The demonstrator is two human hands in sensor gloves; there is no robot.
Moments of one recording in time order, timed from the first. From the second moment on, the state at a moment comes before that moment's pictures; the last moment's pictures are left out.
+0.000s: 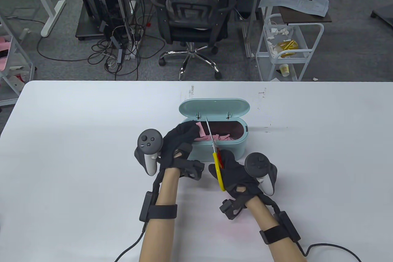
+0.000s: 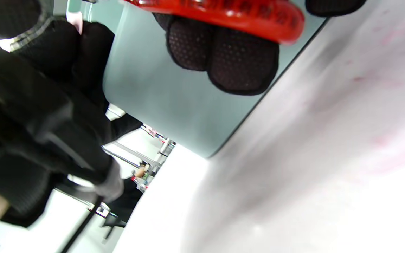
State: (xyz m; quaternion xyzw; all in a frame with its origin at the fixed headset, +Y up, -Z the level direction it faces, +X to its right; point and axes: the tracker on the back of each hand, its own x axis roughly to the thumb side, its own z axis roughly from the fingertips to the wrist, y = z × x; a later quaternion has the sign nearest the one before) left_hand -0.132 -0.714 -0.382 0.06 0.01 0.61 0.79; right_hand 0.121 -0.770 -0.328 0.09 0.08 0.87 0.48
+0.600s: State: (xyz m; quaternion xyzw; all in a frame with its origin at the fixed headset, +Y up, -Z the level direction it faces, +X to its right) left_hand -0.132 -0.715 -0.382 0.06 0.02 0.61 0.79; right_hand 0.114 -0.767 -0.330 0.10 0.04 0.91 0.40
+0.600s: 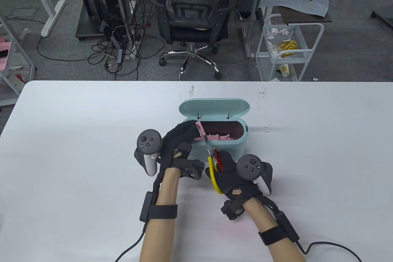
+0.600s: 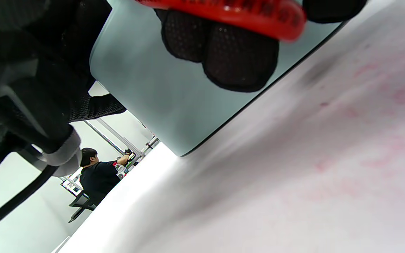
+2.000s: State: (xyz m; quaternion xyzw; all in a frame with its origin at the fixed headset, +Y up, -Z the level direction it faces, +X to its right) left_hand -0.127 -0.709 -0.382 0.08 0.00 0.55 0.83; right_hand 0.121 -0.749 -0.331 0.09 0.01 0.92 0.39
